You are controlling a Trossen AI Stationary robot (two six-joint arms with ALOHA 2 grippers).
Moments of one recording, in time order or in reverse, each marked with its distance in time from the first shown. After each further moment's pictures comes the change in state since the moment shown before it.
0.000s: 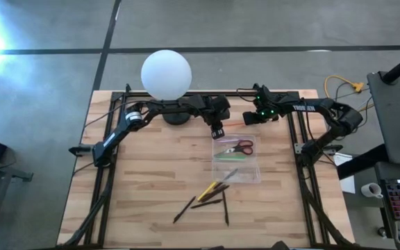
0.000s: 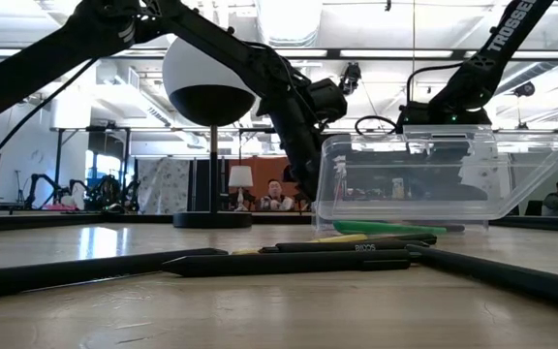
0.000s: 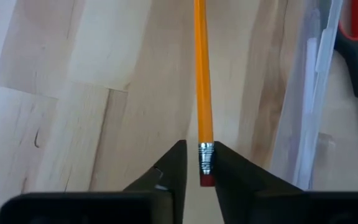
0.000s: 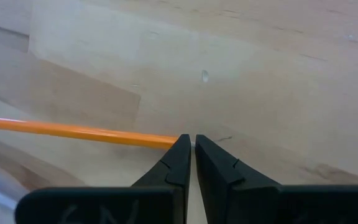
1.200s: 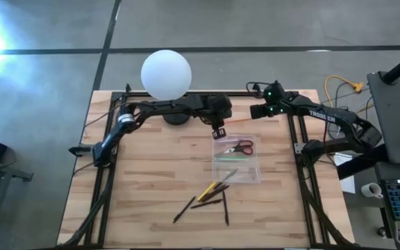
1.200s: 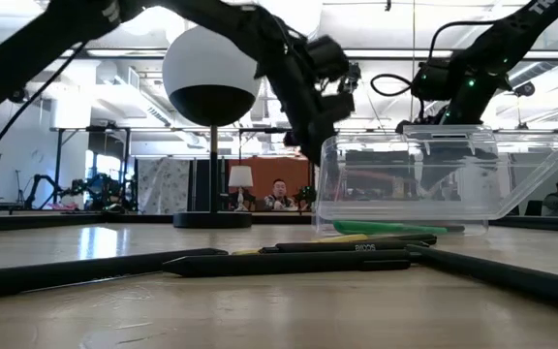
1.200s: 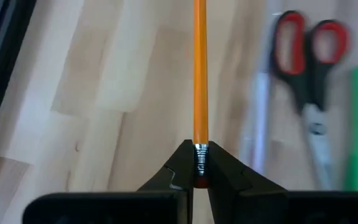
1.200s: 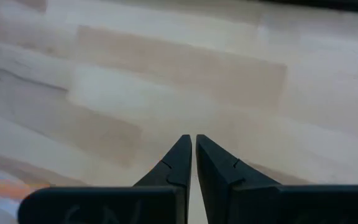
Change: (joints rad) left arm -0.062 -0.112 0.023 -0.057 -0.092 -0.011; right arm -0.003 -0.300 -0.001 -0.101 0.169 0.000
